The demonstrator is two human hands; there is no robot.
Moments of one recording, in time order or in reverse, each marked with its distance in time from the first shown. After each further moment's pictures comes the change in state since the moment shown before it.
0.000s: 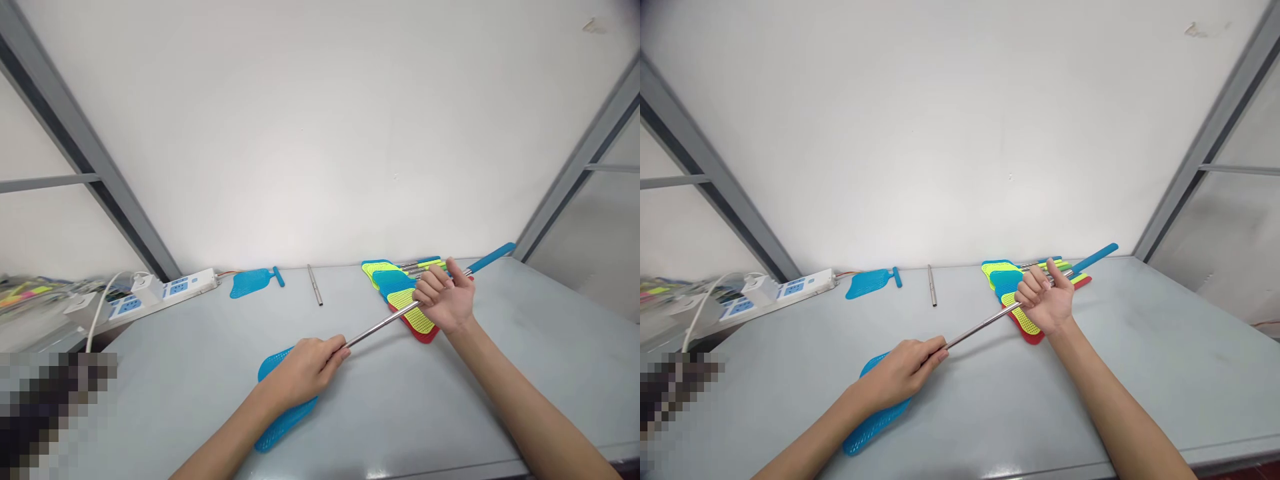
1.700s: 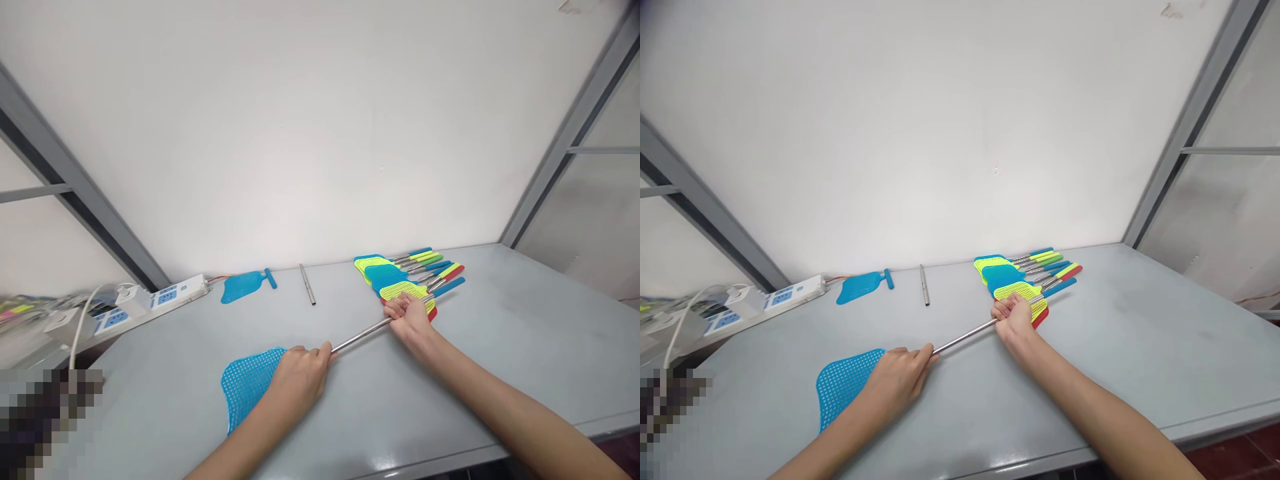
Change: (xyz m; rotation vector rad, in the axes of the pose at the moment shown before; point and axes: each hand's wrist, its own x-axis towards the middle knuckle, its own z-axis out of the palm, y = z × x) left_hand 0.000 -0.008 0.033 0.588 0.038 -0.031; right_hand 0.003 0.055 -0.011 0.194 0.646 0.040
